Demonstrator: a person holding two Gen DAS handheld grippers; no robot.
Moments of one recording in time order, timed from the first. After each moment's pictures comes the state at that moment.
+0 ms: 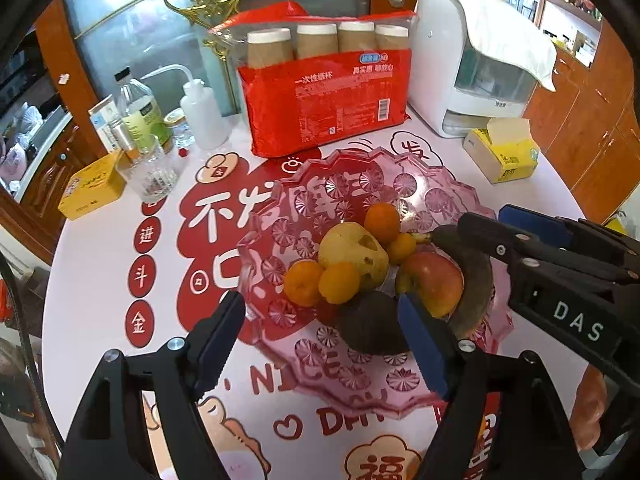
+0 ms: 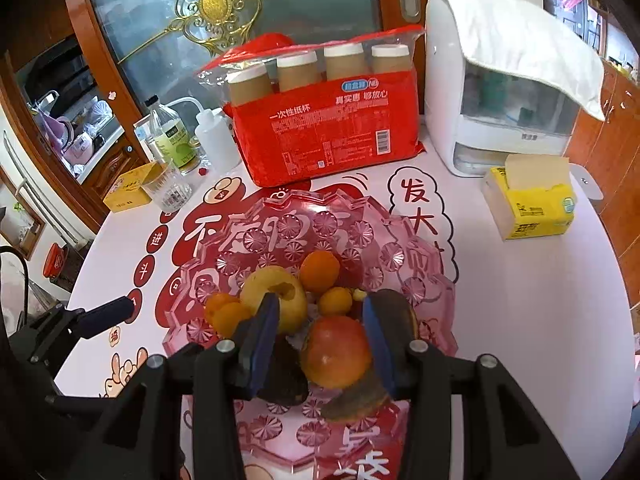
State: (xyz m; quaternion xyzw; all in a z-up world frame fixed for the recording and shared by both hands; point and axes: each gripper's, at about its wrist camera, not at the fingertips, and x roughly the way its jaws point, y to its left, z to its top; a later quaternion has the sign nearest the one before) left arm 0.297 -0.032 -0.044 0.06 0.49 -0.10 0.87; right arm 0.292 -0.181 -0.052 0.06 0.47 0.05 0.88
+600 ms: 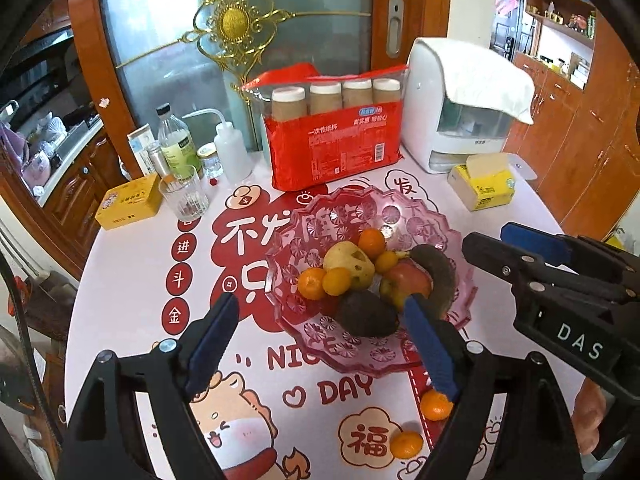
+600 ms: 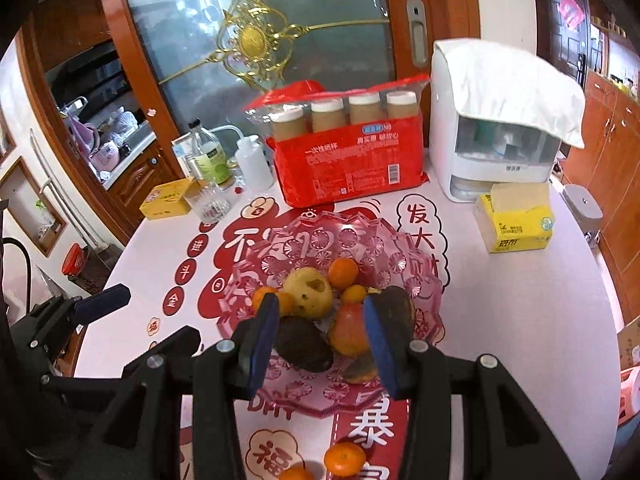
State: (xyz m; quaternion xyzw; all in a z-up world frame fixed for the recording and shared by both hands) left arm 0.232 -0.023 0.027 0.06 0.43 -0.08 0.90; right arm 0.227 -0.175 0.016 0.05 0.43 0.08 0.90
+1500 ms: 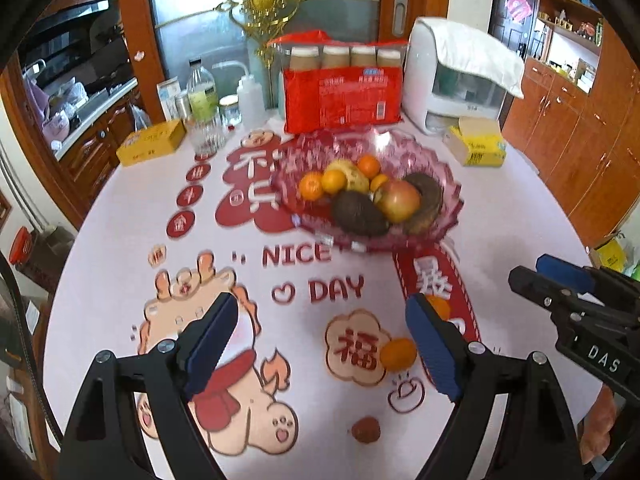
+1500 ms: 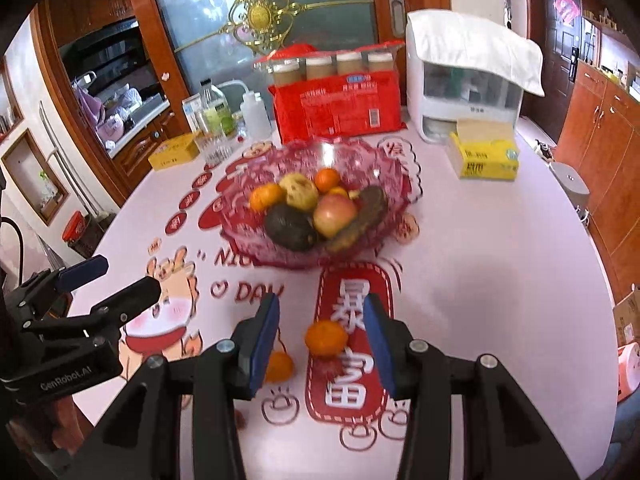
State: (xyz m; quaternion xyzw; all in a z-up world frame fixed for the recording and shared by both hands) left arm 0.106 -0.009 -0.030 0.03 0.45 -0.06 0.89; right arm 0.095 -0.197 -0.036 0.03 0.45 0.07 0.89
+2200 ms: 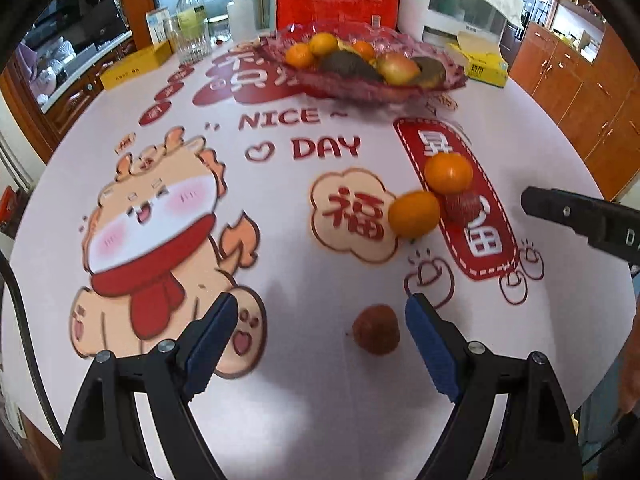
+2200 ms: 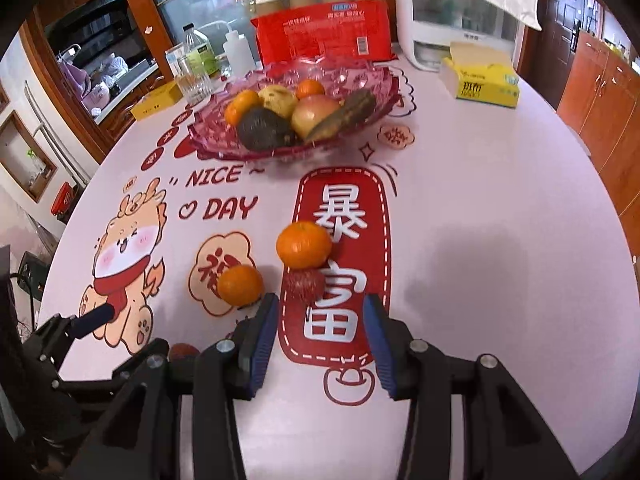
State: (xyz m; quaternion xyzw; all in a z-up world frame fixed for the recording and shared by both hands) left arm 0.047 -0.011 -0.148 0.02 0.51 -0.07 0.85; right arm 0.070 -0.206 -0.115 0.04 0.52 0.07 0.85
